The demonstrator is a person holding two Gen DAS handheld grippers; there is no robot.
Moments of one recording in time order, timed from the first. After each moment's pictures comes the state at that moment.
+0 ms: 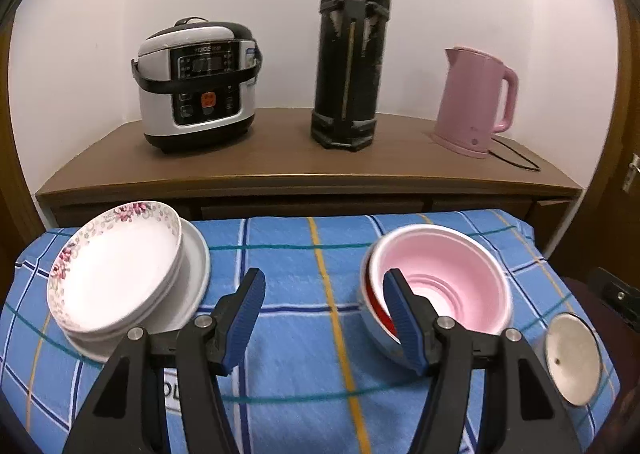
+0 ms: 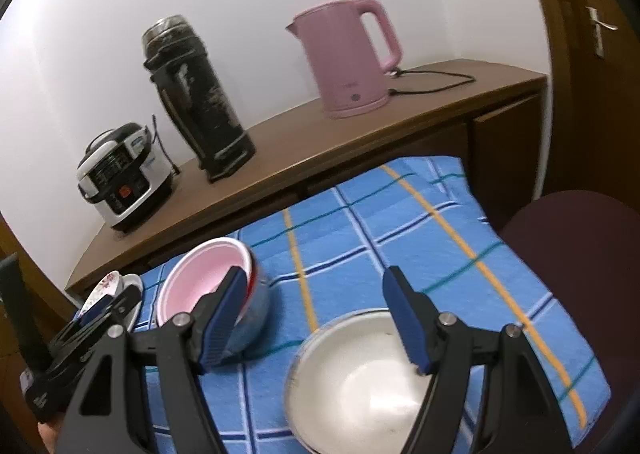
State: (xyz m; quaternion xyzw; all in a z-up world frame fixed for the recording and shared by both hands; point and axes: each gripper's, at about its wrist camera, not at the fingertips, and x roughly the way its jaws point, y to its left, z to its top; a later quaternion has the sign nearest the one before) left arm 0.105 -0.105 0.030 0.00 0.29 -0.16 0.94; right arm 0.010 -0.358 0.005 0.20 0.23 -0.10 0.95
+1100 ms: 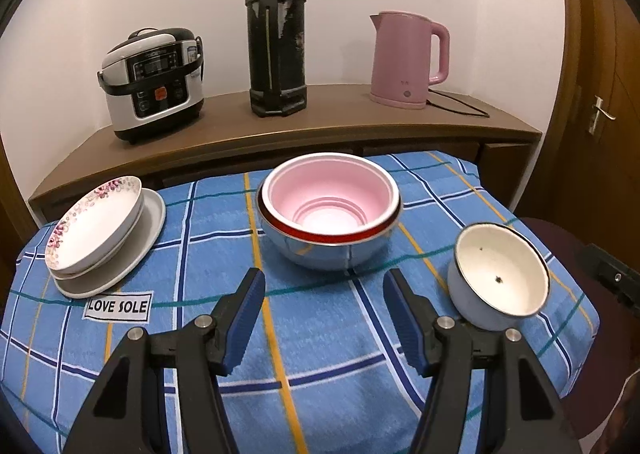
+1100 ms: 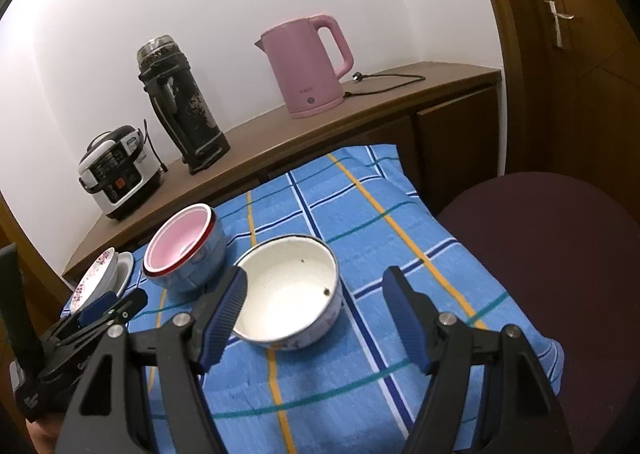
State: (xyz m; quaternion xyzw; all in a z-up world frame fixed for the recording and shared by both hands) left arm 0.018 -0.152 0.022 0.06 0.32 -0.20 0.93; right arm -0.092 -0.376 -0.012 0.20 0.22 -0.12 0.95
